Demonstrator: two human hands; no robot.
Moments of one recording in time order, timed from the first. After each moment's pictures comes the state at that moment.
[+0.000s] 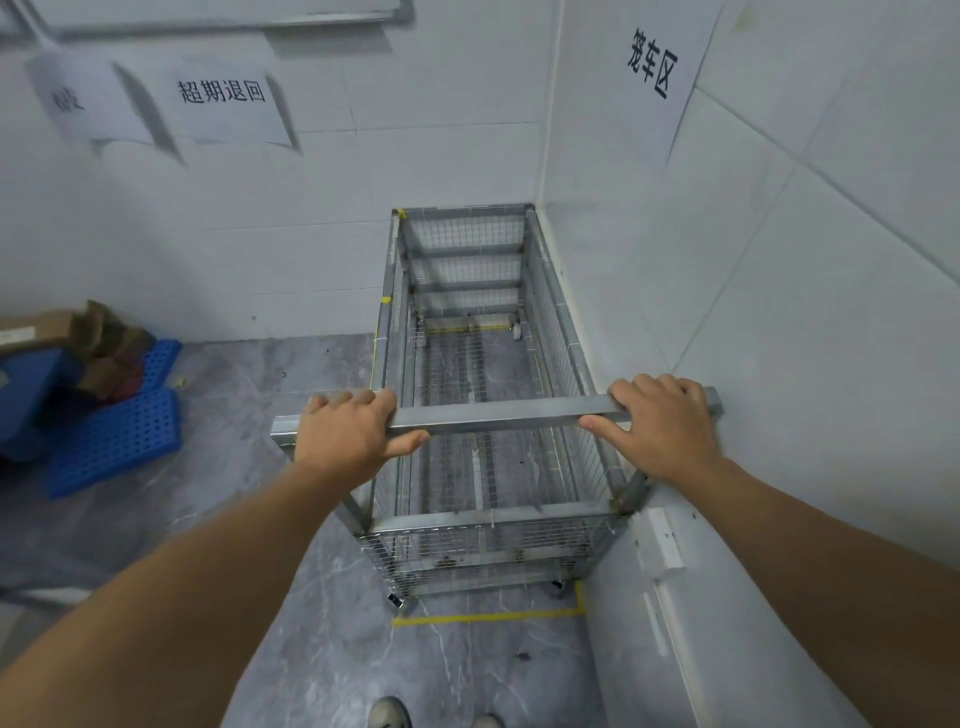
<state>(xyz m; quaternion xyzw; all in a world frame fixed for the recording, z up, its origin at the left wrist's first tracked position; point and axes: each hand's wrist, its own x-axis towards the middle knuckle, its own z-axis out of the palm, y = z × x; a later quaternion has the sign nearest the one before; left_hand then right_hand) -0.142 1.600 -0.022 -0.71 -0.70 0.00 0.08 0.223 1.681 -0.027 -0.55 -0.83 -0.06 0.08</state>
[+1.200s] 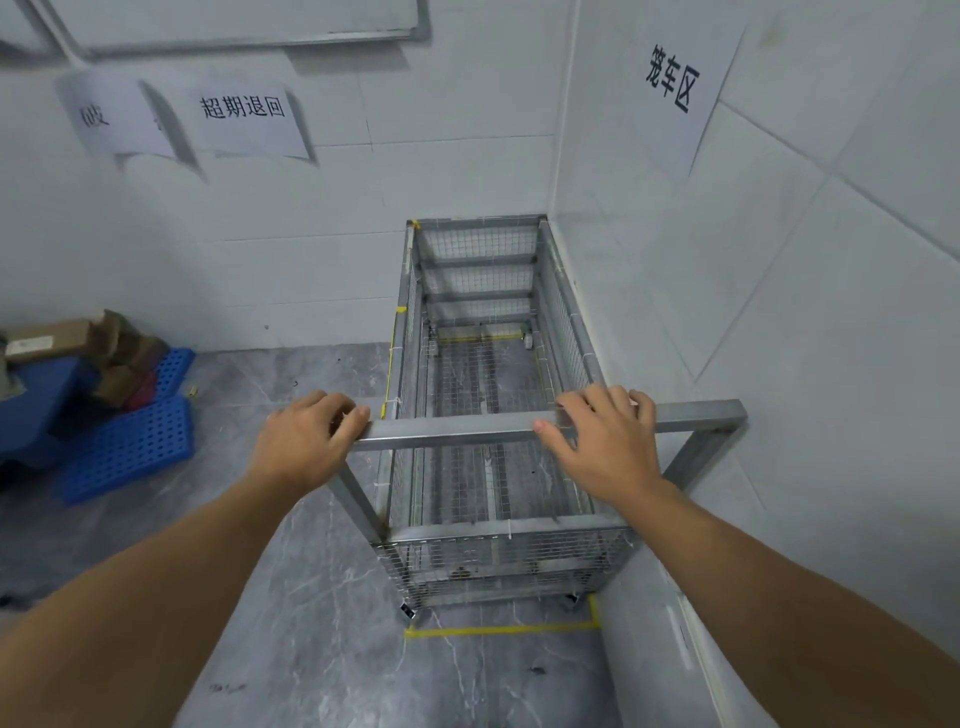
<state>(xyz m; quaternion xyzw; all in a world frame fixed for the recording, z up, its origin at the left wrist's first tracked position) -0.218 1.582 -0.025 -0.63 -0.75 -0.18 -0.04 0.135 1.649 -0.034 -0.55 -0.82 -0.03 0.17</state>
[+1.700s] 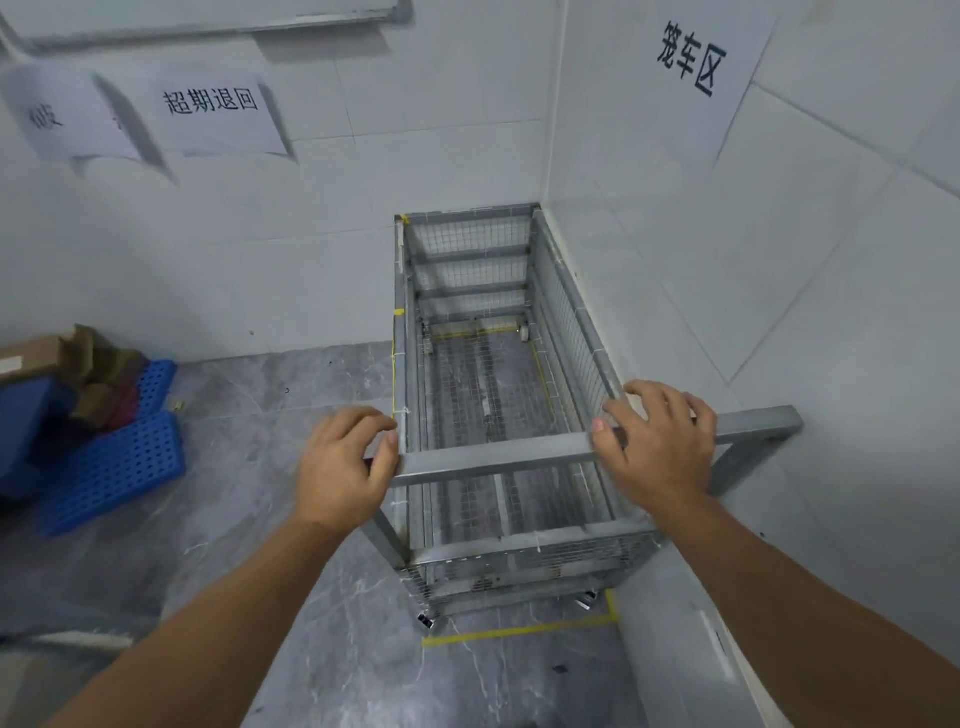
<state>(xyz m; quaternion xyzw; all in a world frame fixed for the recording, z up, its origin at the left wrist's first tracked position) -0.216 1.599 -0.042 -0.68 -0.65 -0.33 0.01 0.129 1.667 -0.045 -0.61 -0.75 -0.09 0.23</state>
